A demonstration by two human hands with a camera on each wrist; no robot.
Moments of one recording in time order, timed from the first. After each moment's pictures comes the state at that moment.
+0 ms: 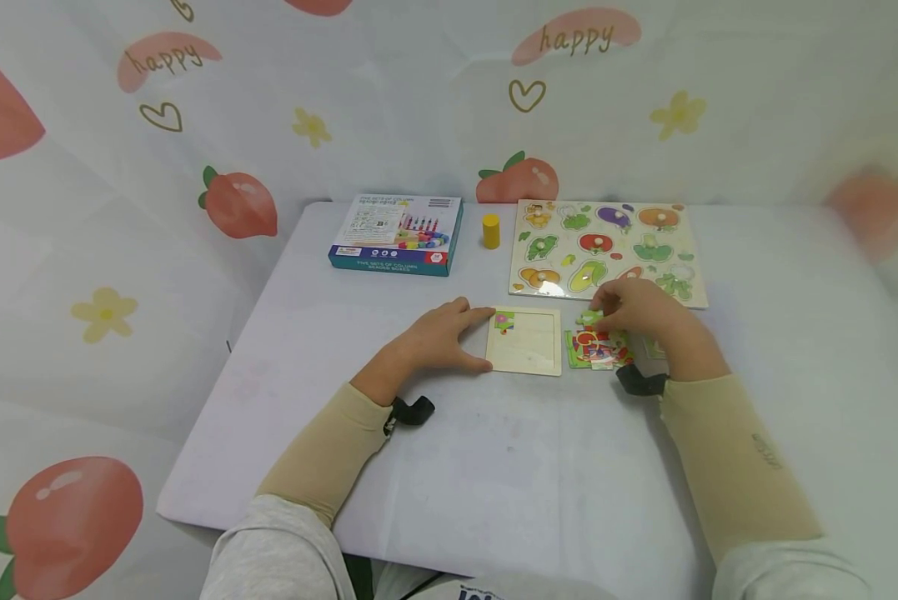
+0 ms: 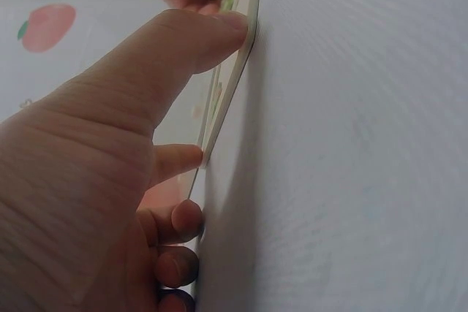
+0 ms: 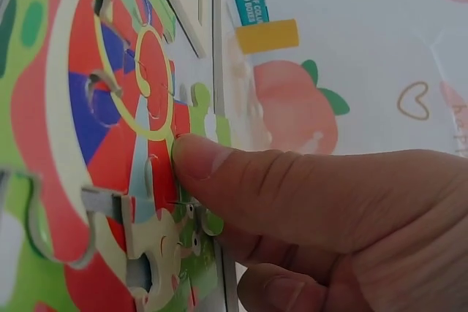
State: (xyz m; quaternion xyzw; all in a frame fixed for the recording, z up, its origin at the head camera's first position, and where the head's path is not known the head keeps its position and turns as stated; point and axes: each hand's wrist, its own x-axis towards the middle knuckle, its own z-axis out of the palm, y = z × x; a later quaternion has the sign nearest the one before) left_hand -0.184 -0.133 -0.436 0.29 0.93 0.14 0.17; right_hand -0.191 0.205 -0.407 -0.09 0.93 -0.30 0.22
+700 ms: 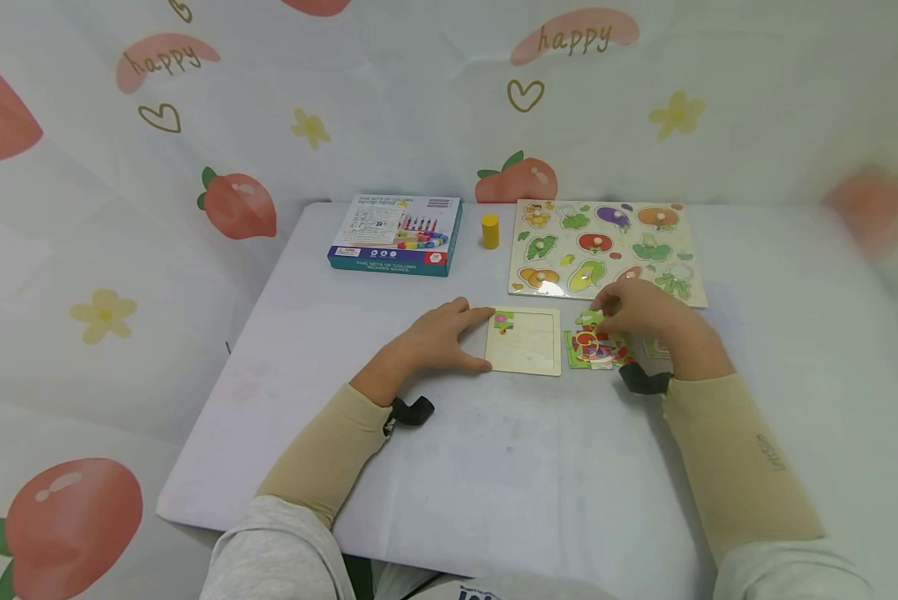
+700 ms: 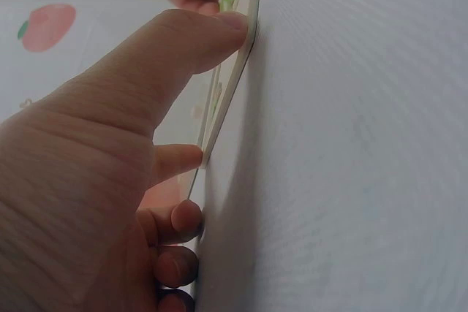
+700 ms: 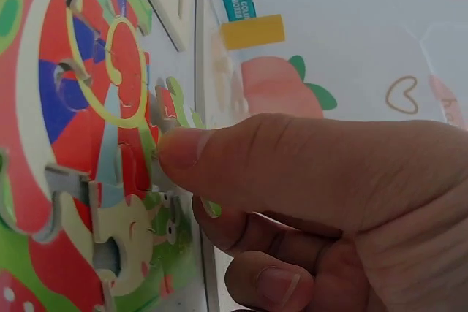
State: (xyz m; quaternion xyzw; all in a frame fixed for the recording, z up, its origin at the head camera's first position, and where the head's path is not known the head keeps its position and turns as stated) left_hand -0.184 -0.133 -0.434 0.29 0.93 0.14 0.17; right_hand -0.190 0.208 -0.405 -0.10 0.93 -0.28 0.22
